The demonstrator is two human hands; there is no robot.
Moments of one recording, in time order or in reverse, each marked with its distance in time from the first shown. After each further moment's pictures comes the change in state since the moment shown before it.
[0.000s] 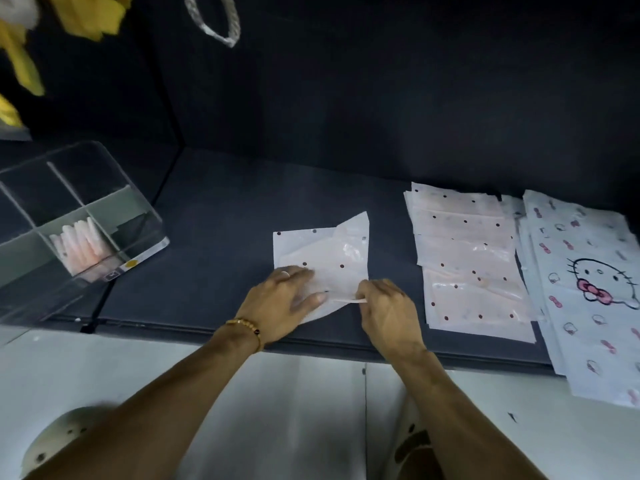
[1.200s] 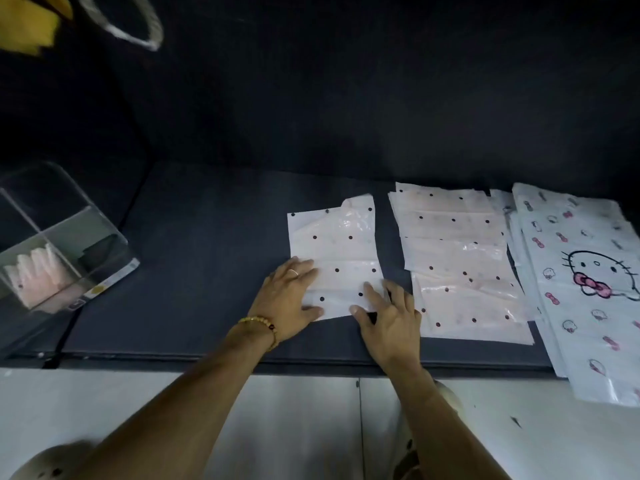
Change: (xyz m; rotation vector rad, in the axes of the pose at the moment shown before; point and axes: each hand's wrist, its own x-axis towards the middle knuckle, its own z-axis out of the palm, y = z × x) left_hand 0.046 0.027 0.018 0.069 -0.094 0.022; right_hand -0.005 0.043 0.033 0.102 -0.077 0.363
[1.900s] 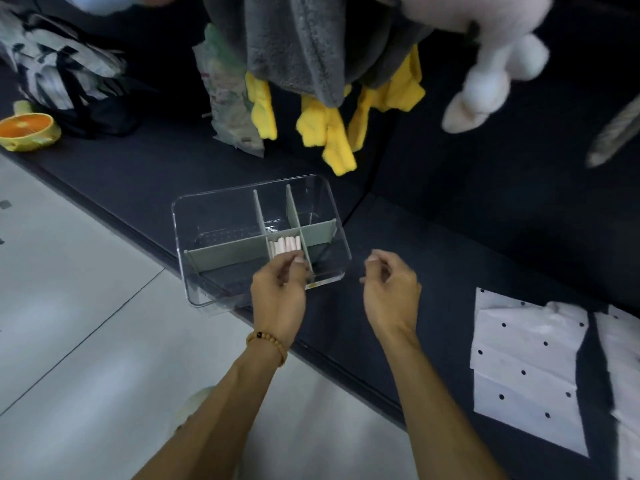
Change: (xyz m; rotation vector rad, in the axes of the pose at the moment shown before) left_hand -0.142 -0.145 -0.143 -1.074 1.129 -0.613; right_hand 0.004 -0.322 0.038 0.771 -0.092 -0.210
